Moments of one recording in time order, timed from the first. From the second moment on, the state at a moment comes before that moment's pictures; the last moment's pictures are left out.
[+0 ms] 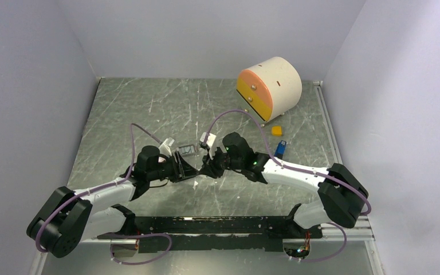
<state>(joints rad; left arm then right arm) -0.54 1.14 0.25 0.41 0.51 -0.99 0.91 1.39 0.74 0.13 -0.38 -0.04</state>
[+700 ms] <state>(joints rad) -0.54 1.16 0.26 0.46 0.55 -0.95 0.90 1.39 0.74 0.14 -0.44 -0.02</state>
